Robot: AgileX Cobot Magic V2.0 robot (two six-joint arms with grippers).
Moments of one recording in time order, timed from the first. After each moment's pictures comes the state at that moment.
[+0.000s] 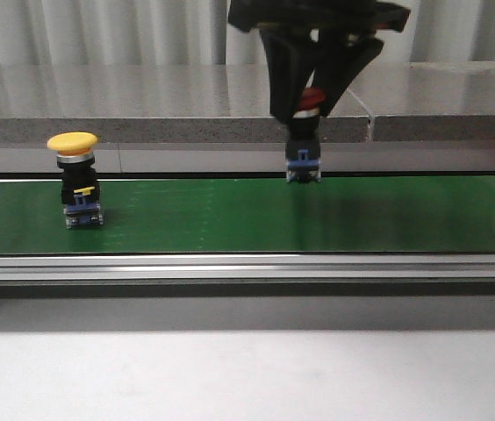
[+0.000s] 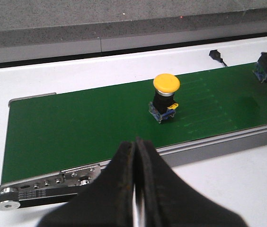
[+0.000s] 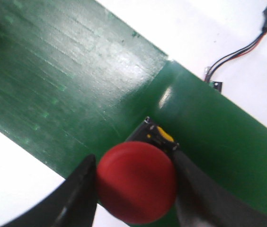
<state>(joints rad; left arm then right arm) -0.20 0.42 -0.64 -0.10 0.75 0.10 0.50 1.82 -1.69 0.05 1.10 -0.07</state>
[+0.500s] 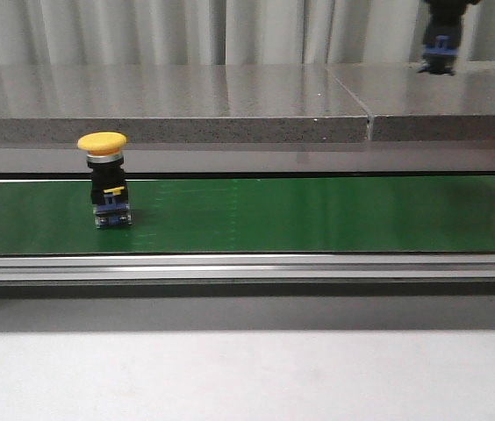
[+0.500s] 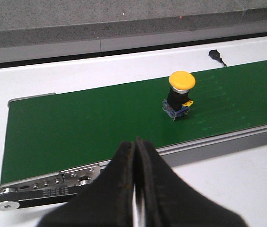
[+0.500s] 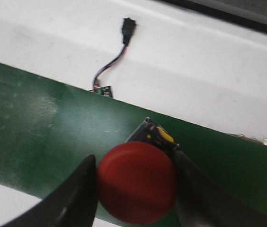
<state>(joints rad) -0.20 0.42 -0.64 -0.10 0.75 0.10 0.20 1.61 -1.69 0.05 1.16 -0.03</state>
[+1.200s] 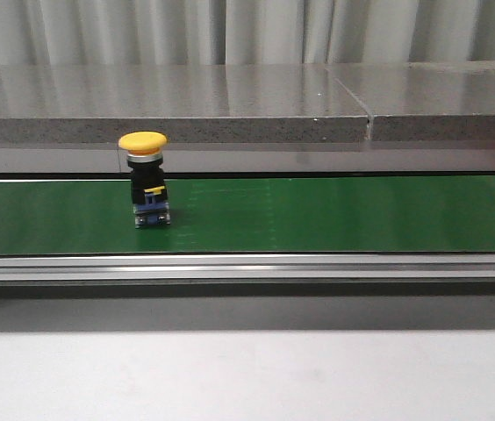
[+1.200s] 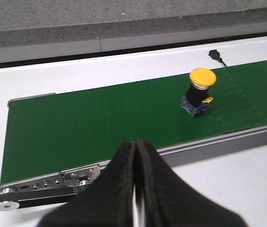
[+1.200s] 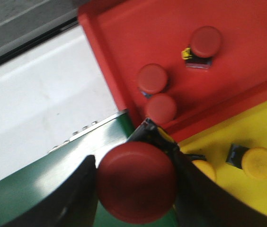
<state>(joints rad) -0.20 0.42 -0.64 -0.10 0.76 0.10 -0.41 1.59 -1.57 0.05 1.07 0.20</state>
